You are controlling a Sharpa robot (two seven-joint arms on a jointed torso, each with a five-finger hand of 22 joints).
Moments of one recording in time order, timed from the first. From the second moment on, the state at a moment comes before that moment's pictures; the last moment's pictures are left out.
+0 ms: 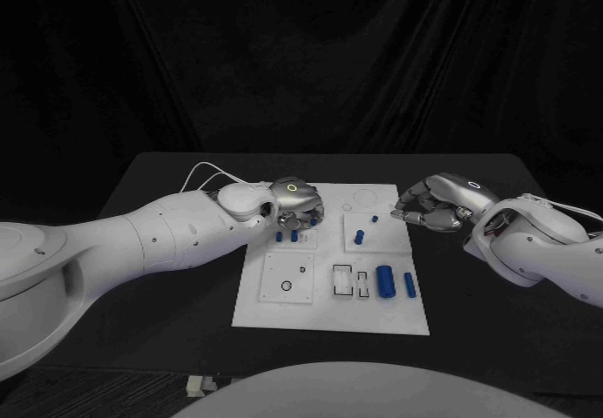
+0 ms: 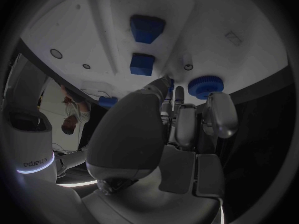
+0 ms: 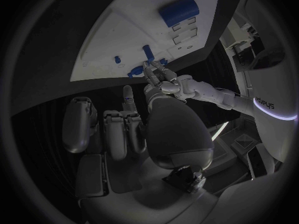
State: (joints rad) left arm 1.17 -0.42 -0.21 1.01 -1.81 -0.31 0.23; left_hand 1.56 -0.12 0.30 0.17 0.18 0.97 0.04 0.13 0.30 0.89 0.01 0.39 0.29 1.39 -0.04 1.39 1.17 0.08 1.37 0.08 1.15 1.31; right arm 1.20 -1.03 -0.21 1.61 -1.41 -0.48 0.01; right_hand 1.26 -0.01 0.12 0.27 0.25 0.97 0.11 0.17 0.31 1.47 0.03 1.57 1.31 1.47 -0.03 1.57 1.31 0.05 1.45 0.08 1.29 1.31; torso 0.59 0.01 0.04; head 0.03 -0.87
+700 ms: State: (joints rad) left arm 1.16 -0.41 -0.21 0.98 -1.81 -0.35 0.25; left_hand 1.56 -0.12 0.35 0.12 0.21 1.08 0.06 0.14 0.31 1.08 0.01 0.29 0.23 1.39 -0.04 1.38 1.14 0.08 1.39 0.07 1.17 1.31; right arm 1.20 -1.03 -0.21 1.61 -1.41 -0.48 0.01; right_hand 1.26 -0.01 0.12 0.27 0.25 0.97 0.11 0.17 0.31 1.47 0.03 1.57 1.31 1.47 -0.03 1.57 1.31 0.05 1.45 0.08 1.29 1.31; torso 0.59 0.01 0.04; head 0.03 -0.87
